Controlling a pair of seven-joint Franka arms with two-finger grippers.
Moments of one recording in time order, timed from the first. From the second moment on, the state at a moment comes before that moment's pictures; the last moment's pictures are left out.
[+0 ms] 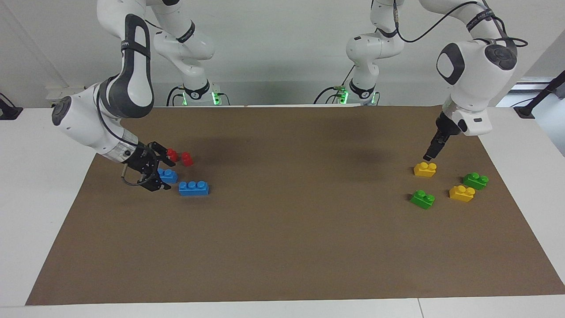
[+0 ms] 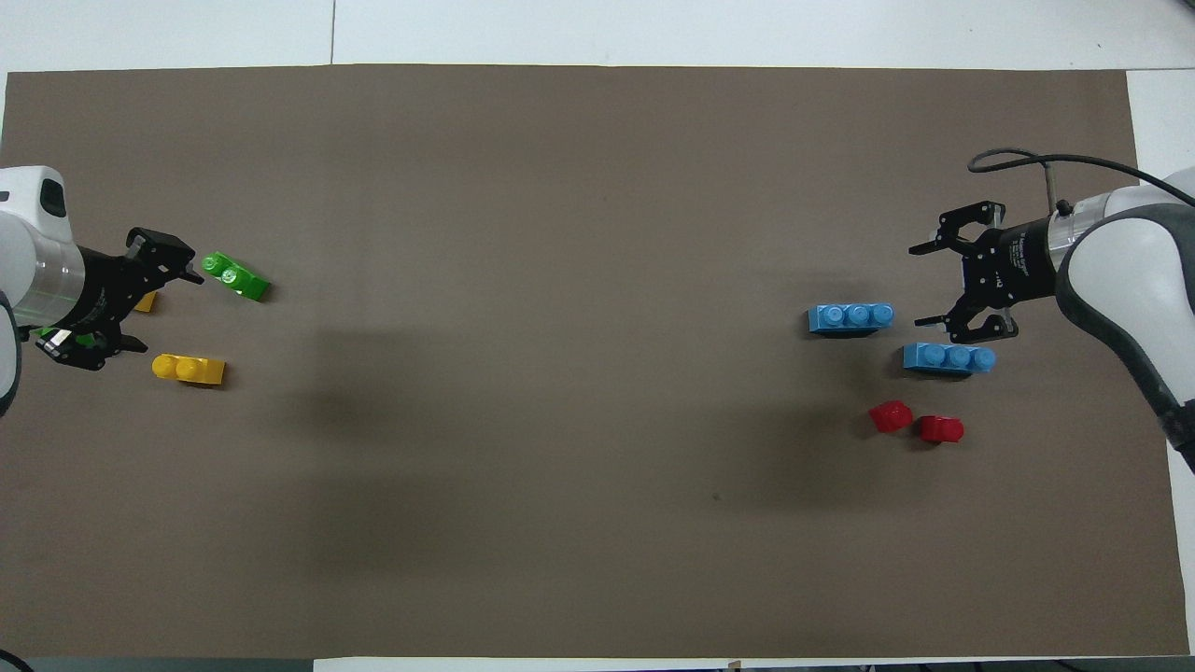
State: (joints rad) left arm 0.13 0.04 -0.11 -1.95 0.00 2.01 -0.82; right arm -0.16 0.20 0.05 -1.93 0.48 2.02 1.25
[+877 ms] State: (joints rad) left arm 0.14 0.33 -0.11 -1.77 -0.01 2.12 -0.82; right arm -0.16 0.24 0.06 -2.04 0.53 2.14 1.20
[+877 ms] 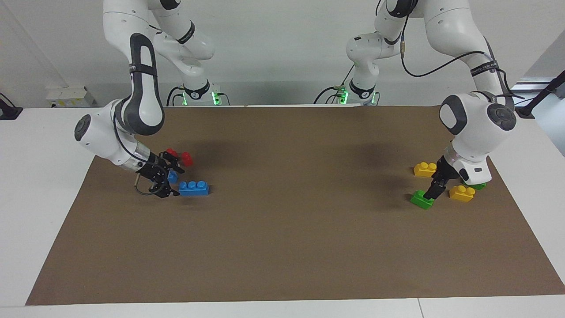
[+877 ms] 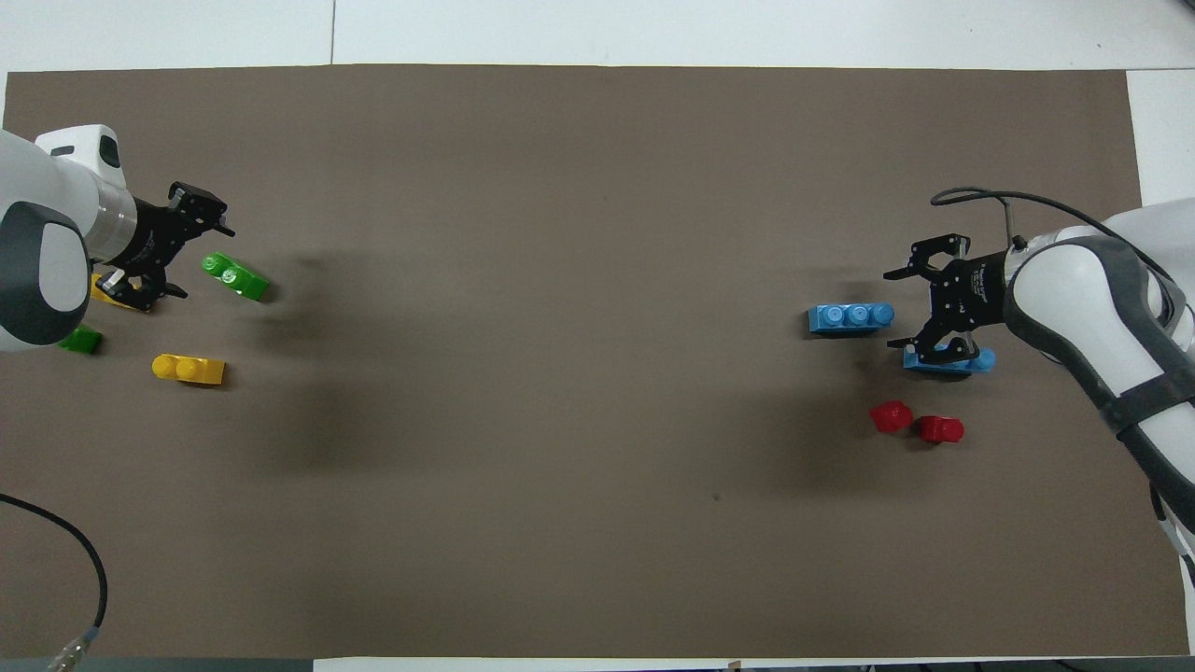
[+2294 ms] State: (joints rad) left arm 0.17 0.41 -0.11 -1.84 -0.01 2.29 -0.82; right arm -0.13 0.28 0.06 -2.08 0.59 2.27 1.17
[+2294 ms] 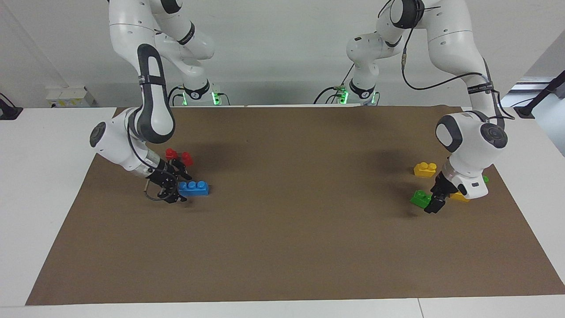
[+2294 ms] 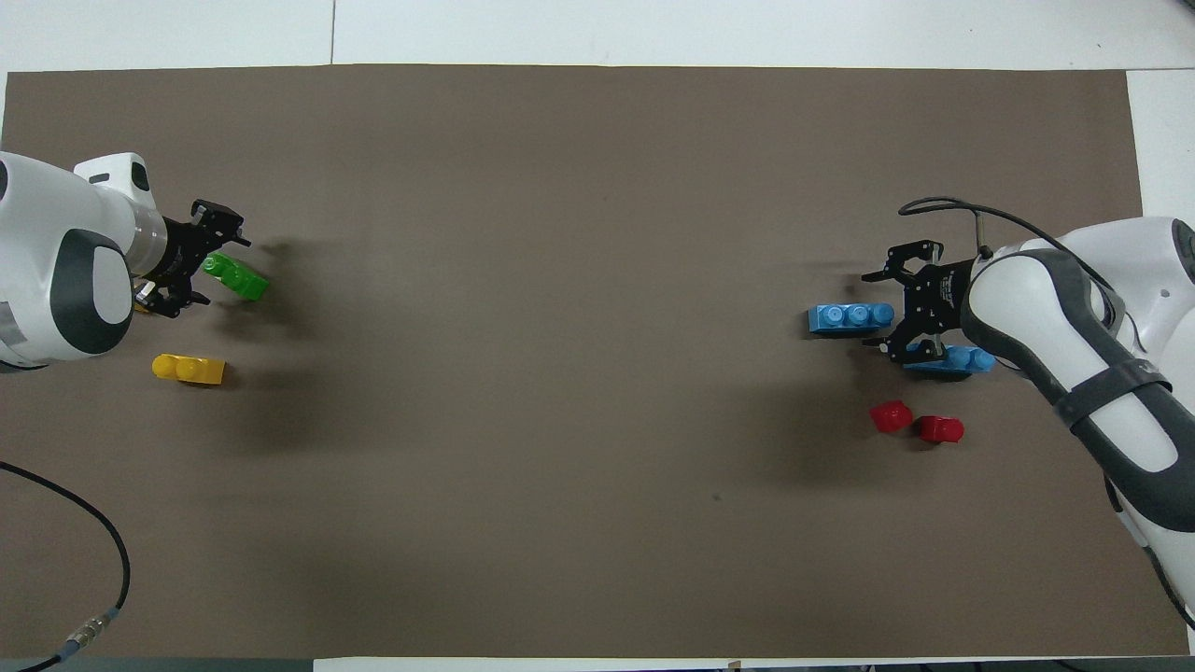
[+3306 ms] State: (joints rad) left arm 0.16 0.41 -0.11 -1.84 0.00 2.31 -0.82; right arm -0.13 0.28 0.06 -2.10 0.59 2.28 1.15
